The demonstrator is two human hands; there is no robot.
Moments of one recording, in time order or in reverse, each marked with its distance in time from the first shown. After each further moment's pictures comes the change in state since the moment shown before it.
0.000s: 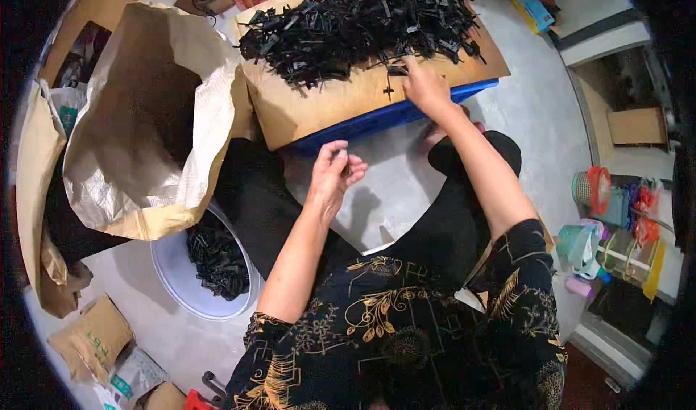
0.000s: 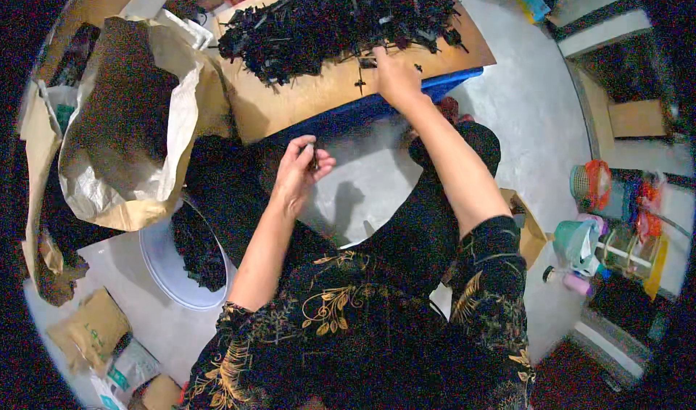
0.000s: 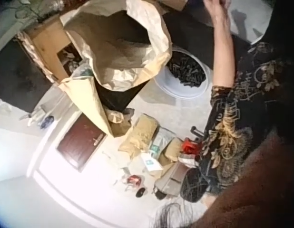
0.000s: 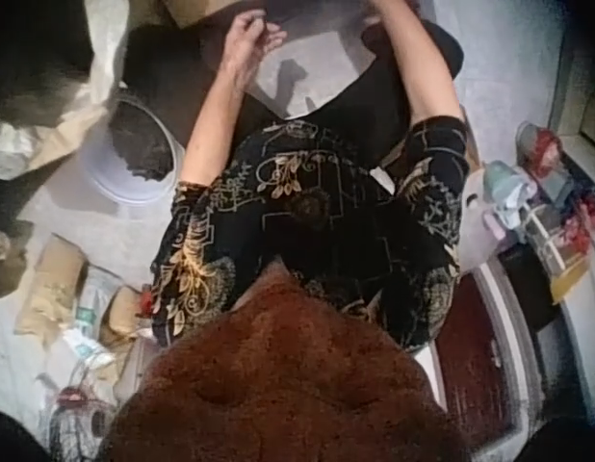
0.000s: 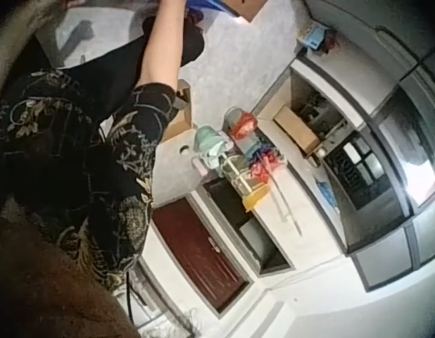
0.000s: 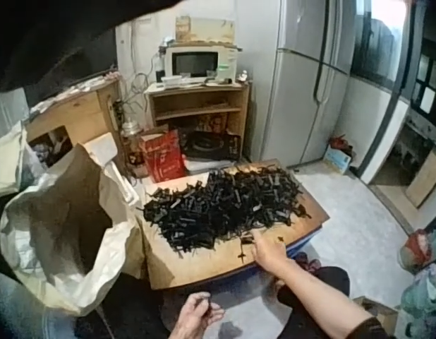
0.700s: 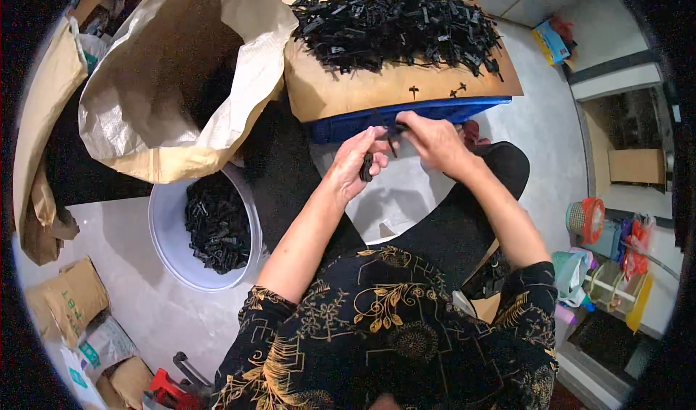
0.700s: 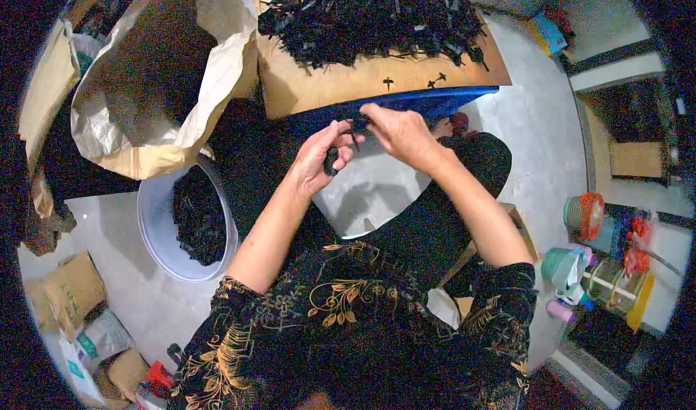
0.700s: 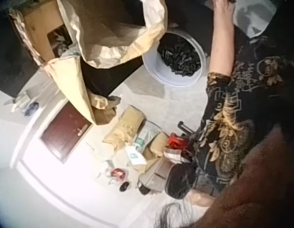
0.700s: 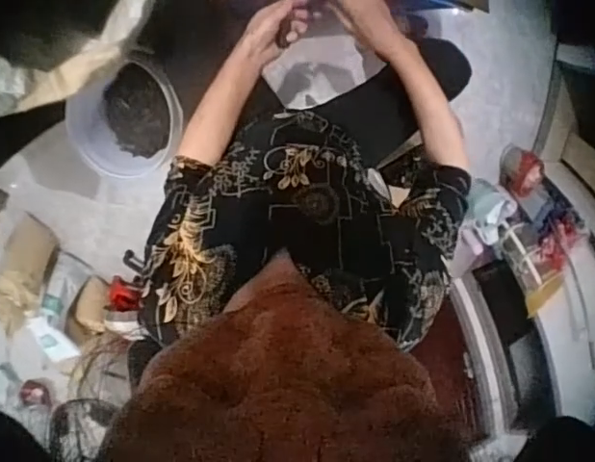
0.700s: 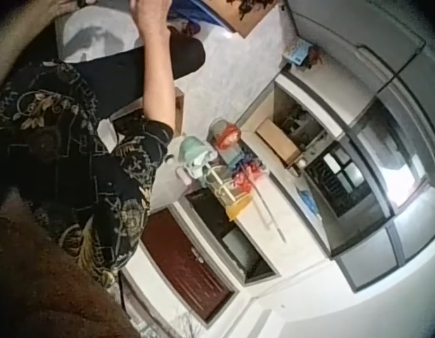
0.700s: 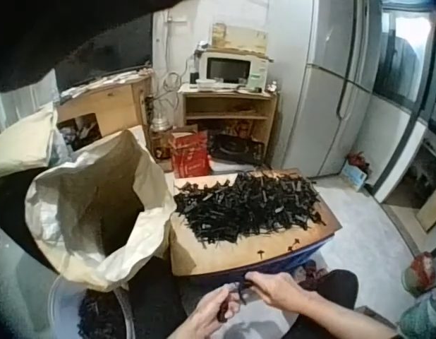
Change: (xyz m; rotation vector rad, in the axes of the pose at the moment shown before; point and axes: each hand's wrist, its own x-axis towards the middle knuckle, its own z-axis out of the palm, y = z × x) left_hand -0.011 0.011 0.005 -0.186 -0.224 -0.052; right_hand -0.095 -0.062 -0.049 0.312 -0.136 -0.584
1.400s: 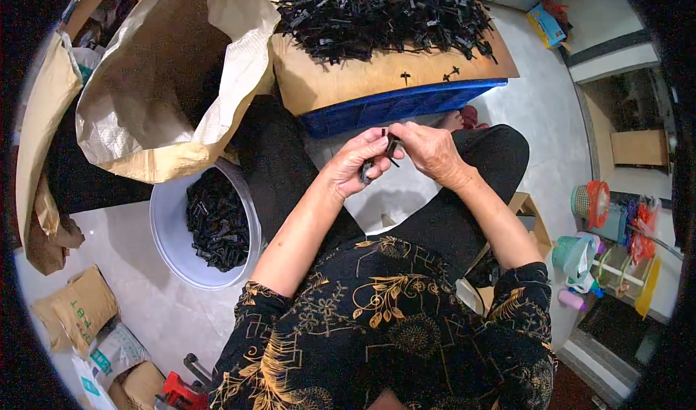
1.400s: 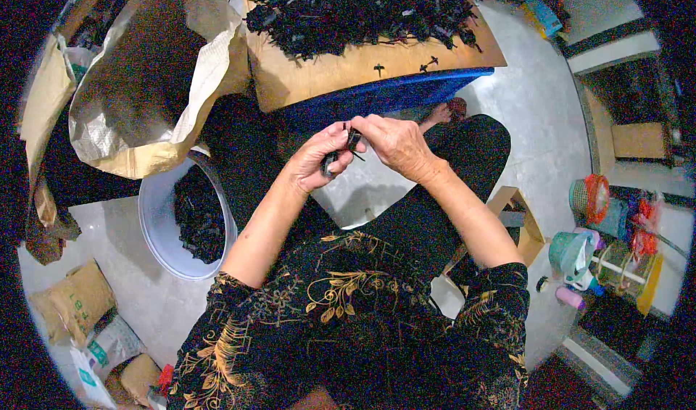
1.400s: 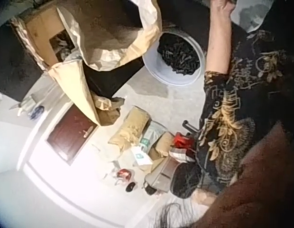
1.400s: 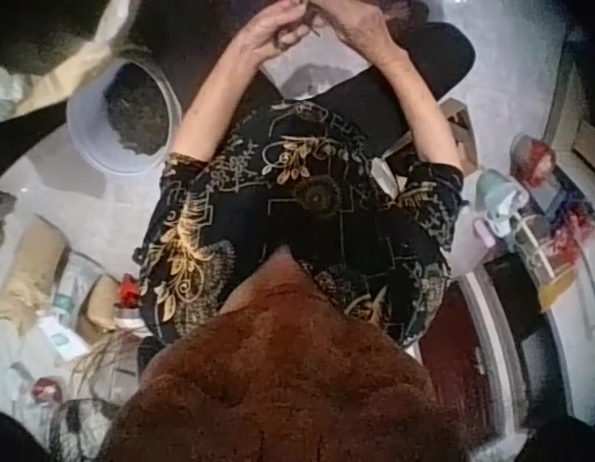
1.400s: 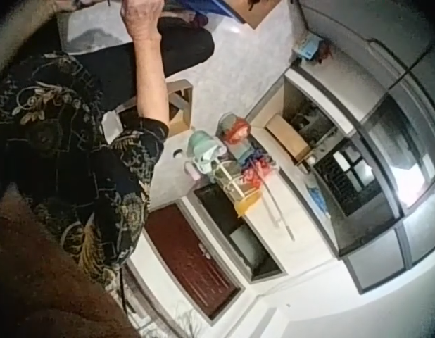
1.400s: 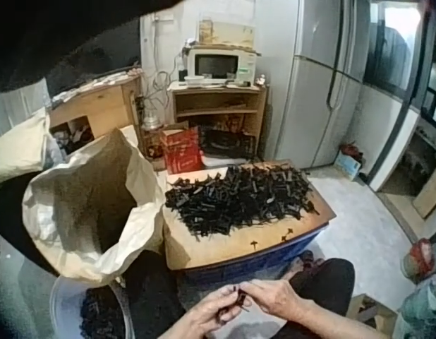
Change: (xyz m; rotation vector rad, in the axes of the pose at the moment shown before) left_hand -0.011 -0.006 0.004 -0.027 -0.279 -0.129; right_hand -0.033 -0.012 0.017 -0.147 0.147 -0.147
